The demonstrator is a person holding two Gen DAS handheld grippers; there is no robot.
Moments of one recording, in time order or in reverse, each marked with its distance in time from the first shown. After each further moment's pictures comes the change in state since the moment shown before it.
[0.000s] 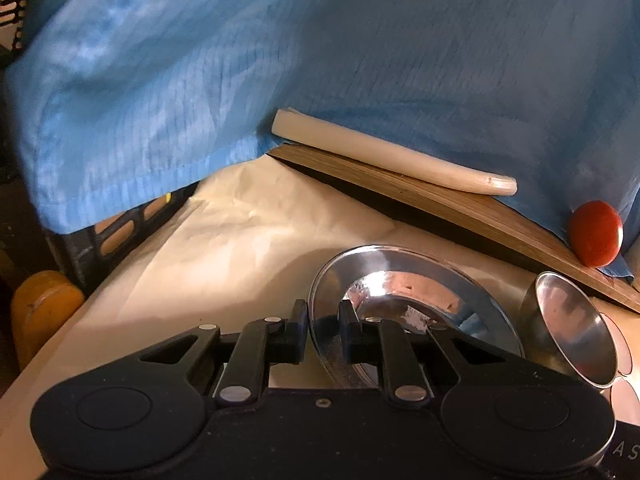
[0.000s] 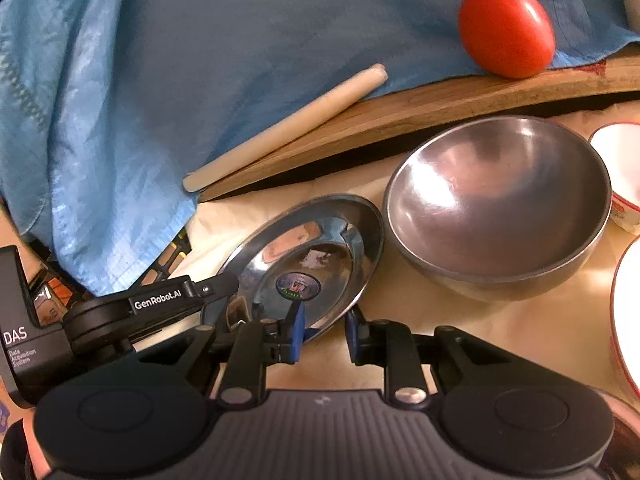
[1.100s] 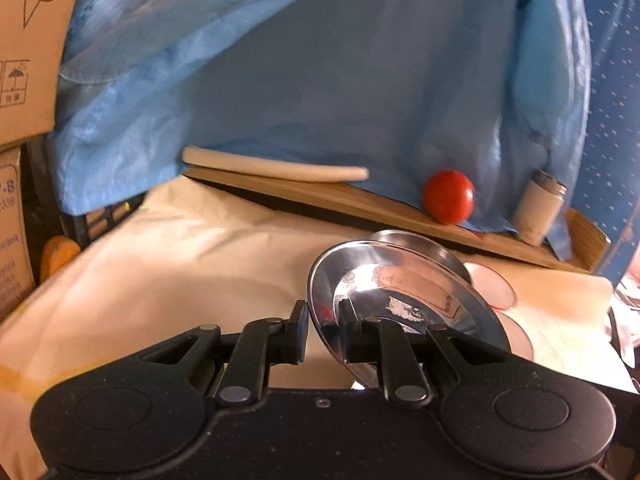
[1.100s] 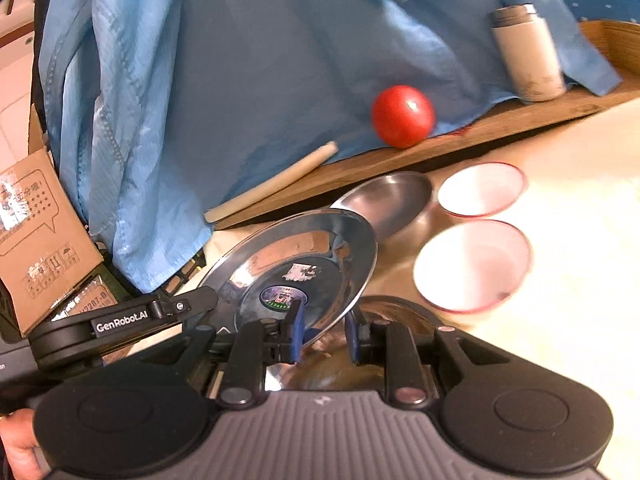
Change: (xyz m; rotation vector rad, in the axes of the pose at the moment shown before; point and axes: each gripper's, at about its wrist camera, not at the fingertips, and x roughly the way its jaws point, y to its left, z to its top) left arm -0.119 -0.103 -0.066 0.106 -0.091 -0.097; right arm -0.146 -0.053 -0.047 -0.012 -0.161 0.004
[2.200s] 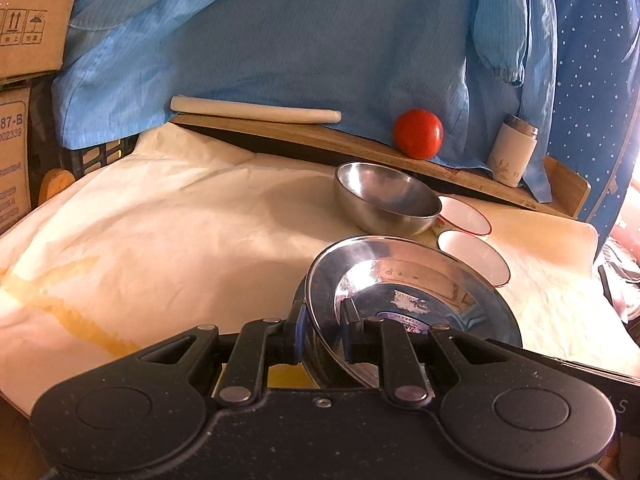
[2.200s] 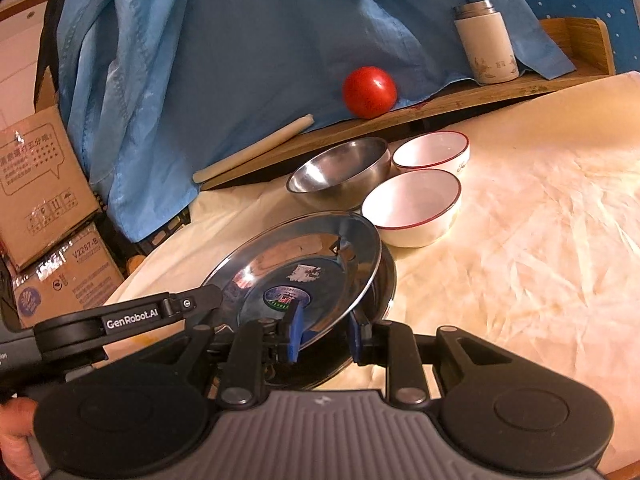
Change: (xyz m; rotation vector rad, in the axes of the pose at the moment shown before) left arm -0.019 -0.022 -0.060 0.019 0.057 -0.002; right arm -0.043 -0.016 -0.050 -0.066 0.029 -0.053
